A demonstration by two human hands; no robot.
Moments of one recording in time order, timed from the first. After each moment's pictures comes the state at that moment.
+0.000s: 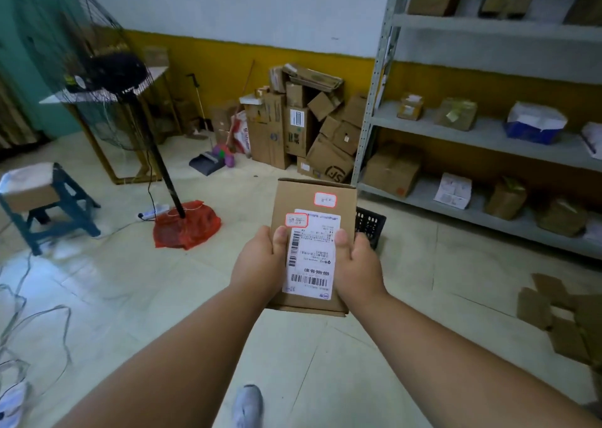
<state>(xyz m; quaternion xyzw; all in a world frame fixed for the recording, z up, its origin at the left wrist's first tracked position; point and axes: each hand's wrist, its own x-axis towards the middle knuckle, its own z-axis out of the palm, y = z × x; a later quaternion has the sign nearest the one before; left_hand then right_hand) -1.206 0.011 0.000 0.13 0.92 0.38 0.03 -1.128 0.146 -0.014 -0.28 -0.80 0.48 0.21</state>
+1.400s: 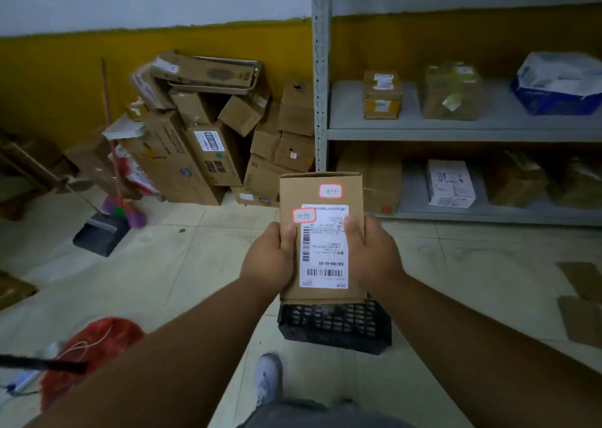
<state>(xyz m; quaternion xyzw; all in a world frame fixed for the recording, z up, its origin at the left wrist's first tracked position) -1.836 0.519 -0.051 0.29 0.88 0.33 0.18 -1.713 0.636 -0.062 -0.45 -0.76 0.44 0.19</state>
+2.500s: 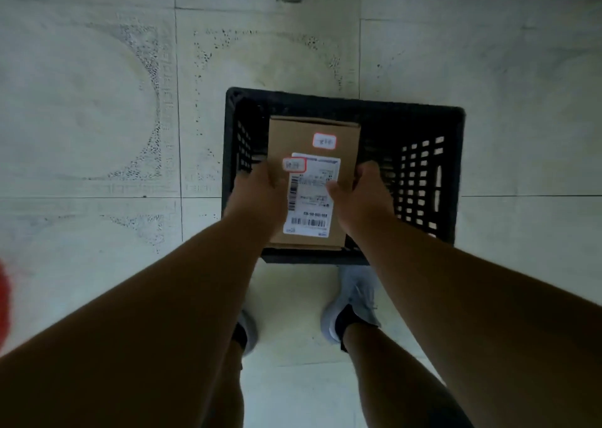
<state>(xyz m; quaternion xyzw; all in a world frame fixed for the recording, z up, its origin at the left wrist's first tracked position) -1.972 0.635 -0.643 0.18 0.85 0.17 0.47 -1.846 0.724 -0.635 -0.66 -0.60 0.45 -0.09</state>
